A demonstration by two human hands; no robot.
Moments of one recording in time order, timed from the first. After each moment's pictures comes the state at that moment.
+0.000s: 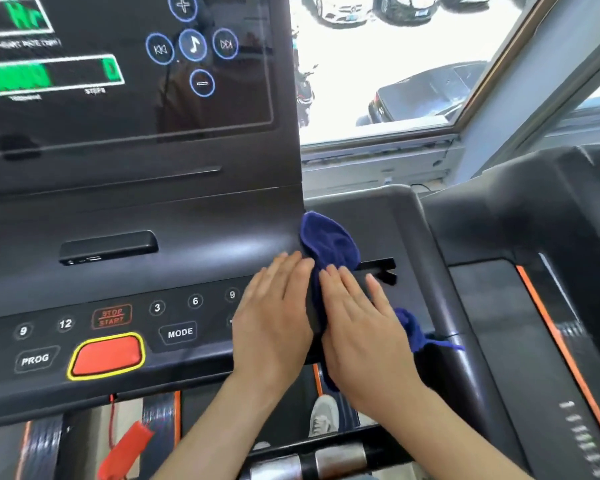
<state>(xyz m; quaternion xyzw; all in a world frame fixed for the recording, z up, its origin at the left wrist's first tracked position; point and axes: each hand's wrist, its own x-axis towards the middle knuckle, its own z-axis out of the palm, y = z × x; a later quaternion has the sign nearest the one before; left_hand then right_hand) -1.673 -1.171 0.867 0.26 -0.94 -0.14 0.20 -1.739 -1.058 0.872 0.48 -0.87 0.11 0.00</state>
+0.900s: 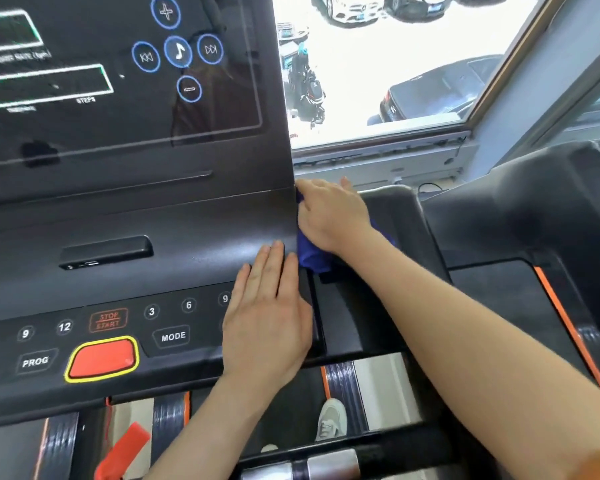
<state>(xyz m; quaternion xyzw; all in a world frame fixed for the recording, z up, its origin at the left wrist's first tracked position) -1.676 -1.169 0.869 0.28 -0.95 -0.03 0.12 -1.857 -1.175 0.879 0.46 -0.87 0.14 -0.08</state>
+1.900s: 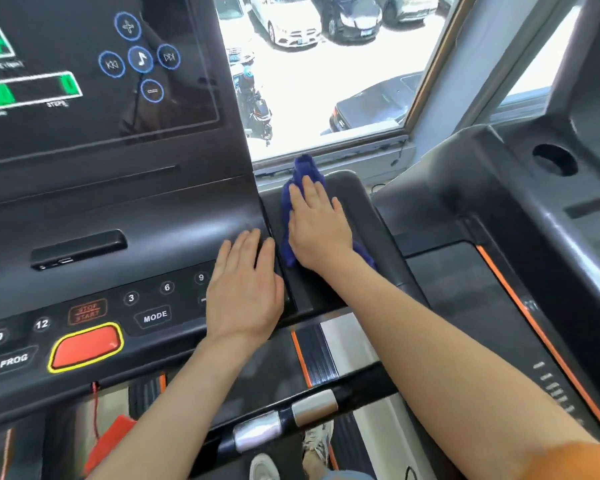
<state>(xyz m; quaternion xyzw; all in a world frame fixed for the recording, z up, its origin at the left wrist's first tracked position) -1.671 -1.169 0.866 0.20 -0.97 -0.05 0.14 -1.814 -1.111 0.873 0.35 -0.93 0.07 -0.07</state>
